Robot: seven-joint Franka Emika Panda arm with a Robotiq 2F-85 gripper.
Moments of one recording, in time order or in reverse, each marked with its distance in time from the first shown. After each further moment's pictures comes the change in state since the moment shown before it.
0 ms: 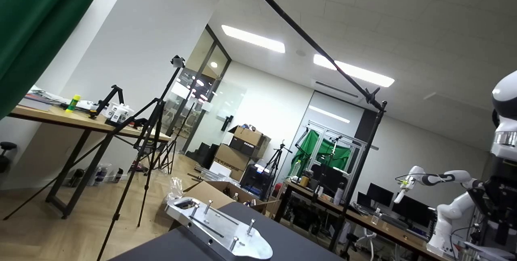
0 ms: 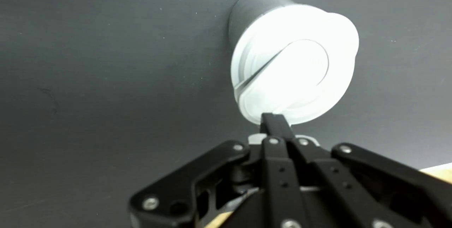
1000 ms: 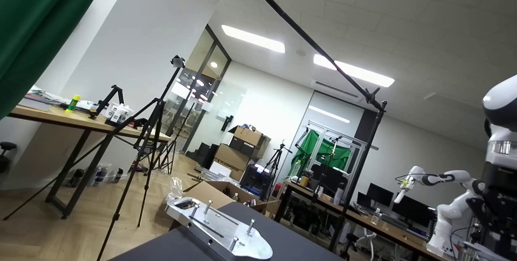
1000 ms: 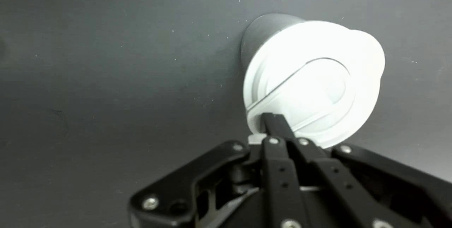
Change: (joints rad) arm 0.021 0.069 -0.024 0.072 0.002 -0.103 0.004
